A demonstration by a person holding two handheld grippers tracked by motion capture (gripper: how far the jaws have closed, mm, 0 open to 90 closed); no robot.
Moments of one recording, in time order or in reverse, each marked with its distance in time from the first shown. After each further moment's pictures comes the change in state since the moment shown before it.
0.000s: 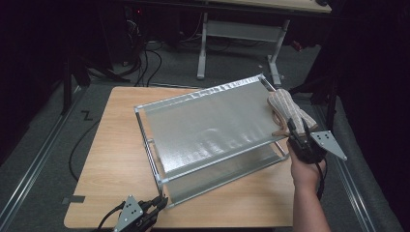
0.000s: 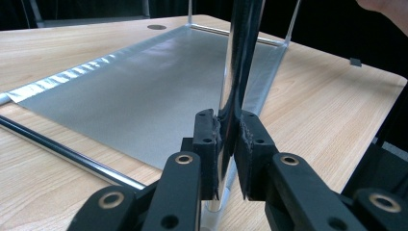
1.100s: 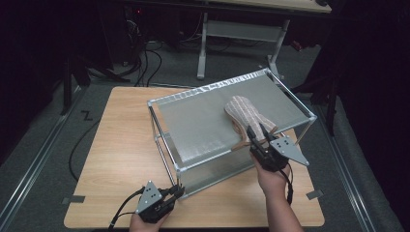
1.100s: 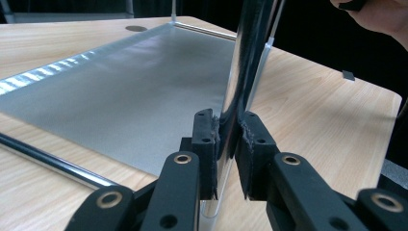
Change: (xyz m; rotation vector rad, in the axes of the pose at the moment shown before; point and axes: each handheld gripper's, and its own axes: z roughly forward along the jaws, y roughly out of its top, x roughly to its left) left arm -0.003 0.017 0.058 0.009 -0.065 -0.029; right arm 0.106 0.004 -0.008 0.005 0.239 -0.007
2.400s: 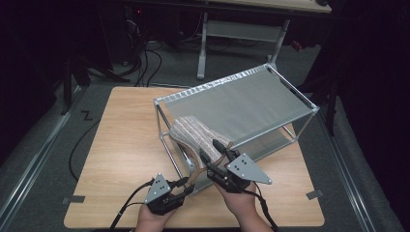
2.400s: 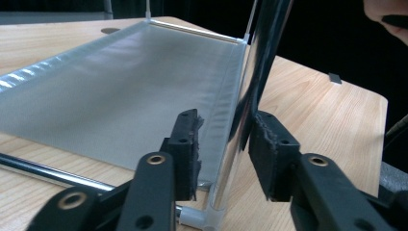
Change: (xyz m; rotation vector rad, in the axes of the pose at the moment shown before) left arm 0.004 0.009 0.020 -0.008 -0.070 0.019; right arm 0.104 0.009 -0.015 -0.009 0.288 -0.054
